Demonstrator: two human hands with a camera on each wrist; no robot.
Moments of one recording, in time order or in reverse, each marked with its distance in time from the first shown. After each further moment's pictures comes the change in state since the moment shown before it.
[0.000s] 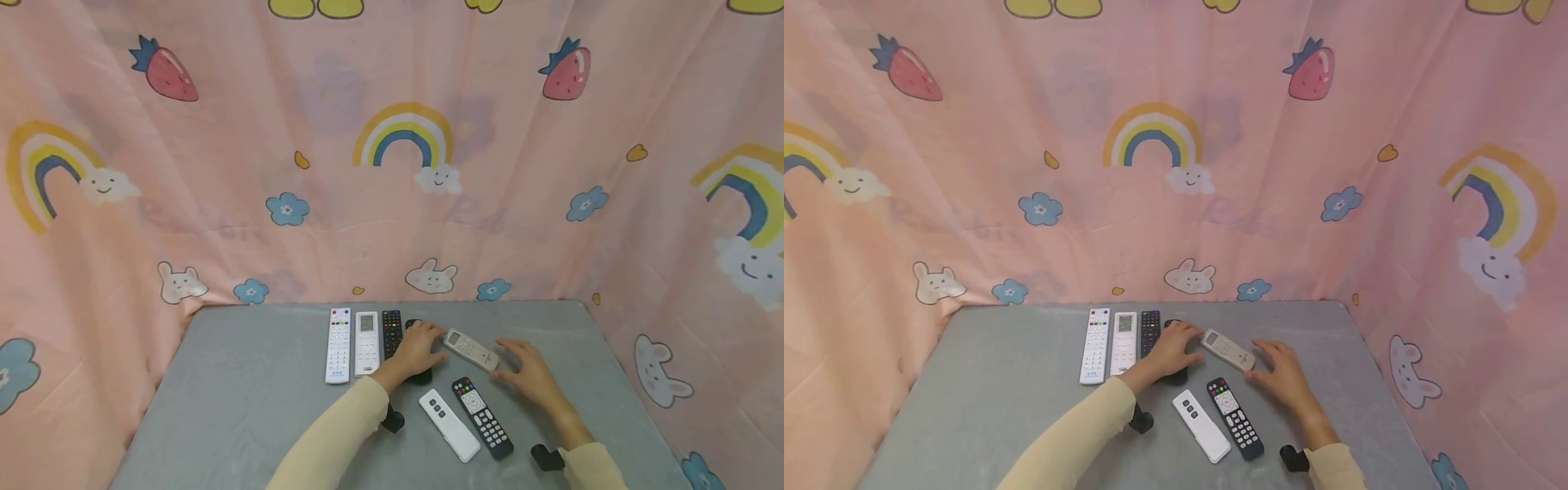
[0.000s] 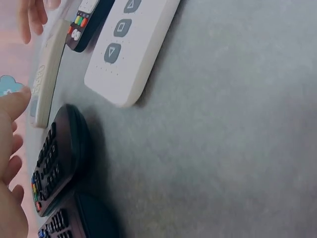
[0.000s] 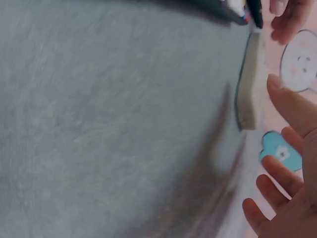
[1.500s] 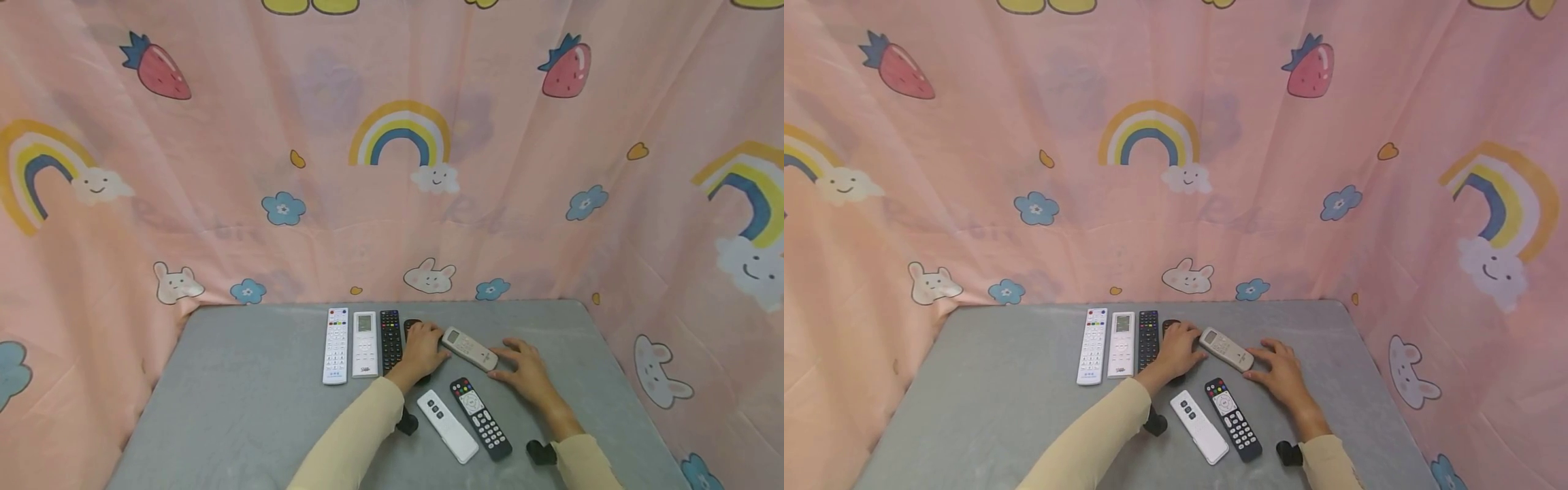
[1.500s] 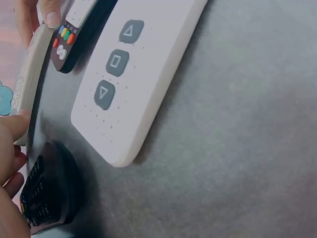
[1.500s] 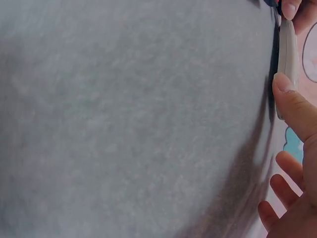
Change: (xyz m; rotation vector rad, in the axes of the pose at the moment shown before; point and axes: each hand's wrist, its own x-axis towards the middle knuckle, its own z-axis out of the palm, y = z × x) left_hand 0.011 0.014 0.019 -0.013 0.040 -0.171; right_hand 0.008 0.020 0.017 -0.090 0.018 0.020
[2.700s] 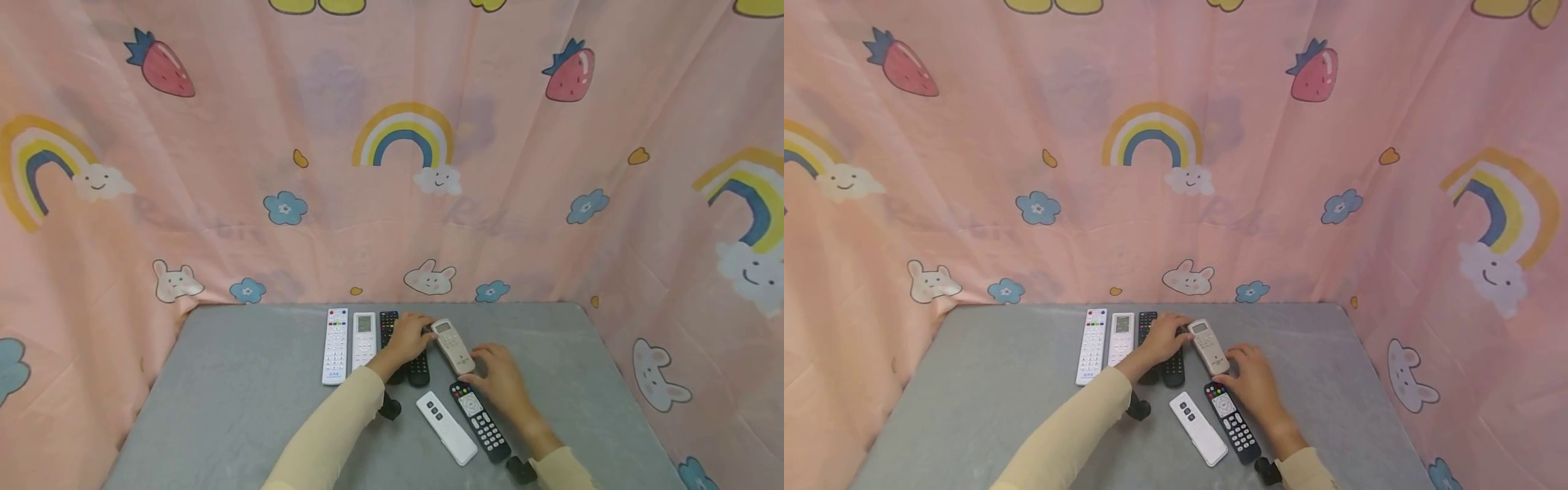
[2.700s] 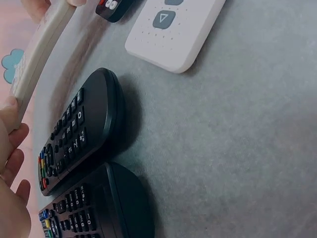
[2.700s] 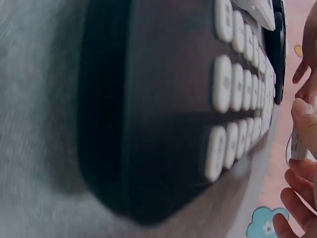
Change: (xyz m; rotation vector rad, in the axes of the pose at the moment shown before) left_hand 0.011 -0.026 -0.032 -0.194 -0.027 0.012; right_hand -0.005 -0.062 0.019 -0.069 0.129 -0.138
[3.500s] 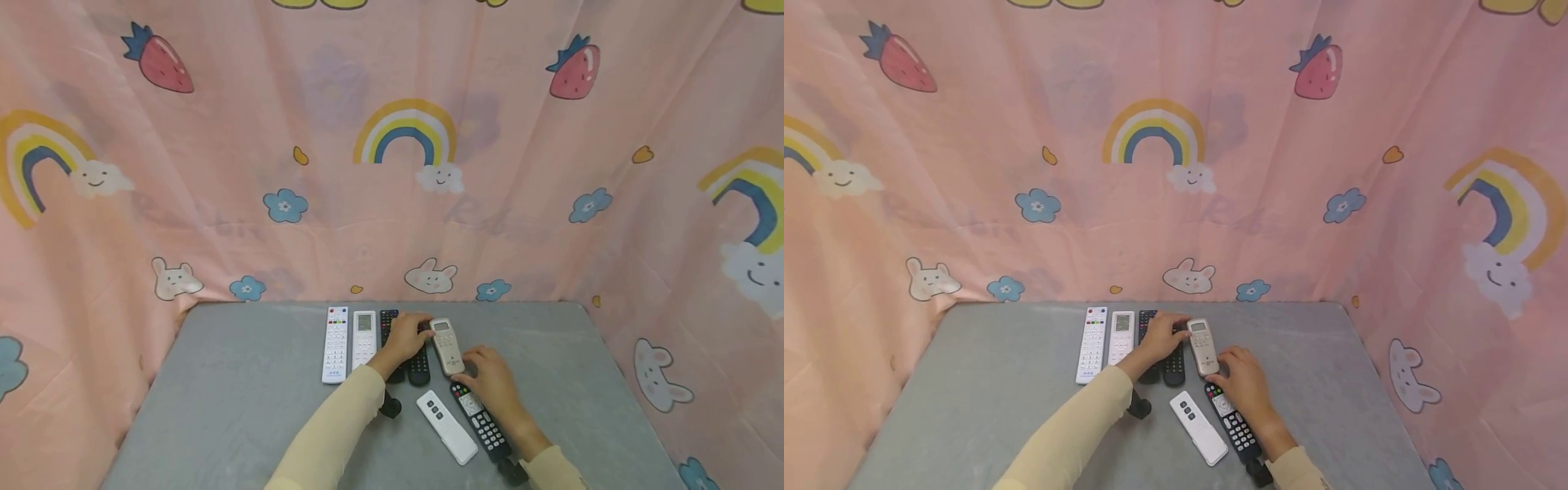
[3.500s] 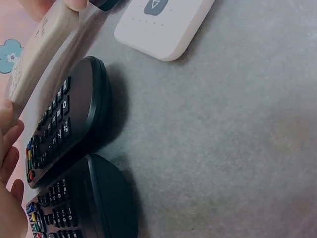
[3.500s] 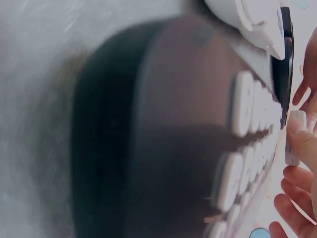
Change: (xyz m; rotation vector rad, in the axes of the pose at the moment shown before) left_hand 0.000 -0.006 0.000 -0.090 0.030 -0.042; right_hand 0.000 -0.015 0.012 -0.072 0.026 -0.020
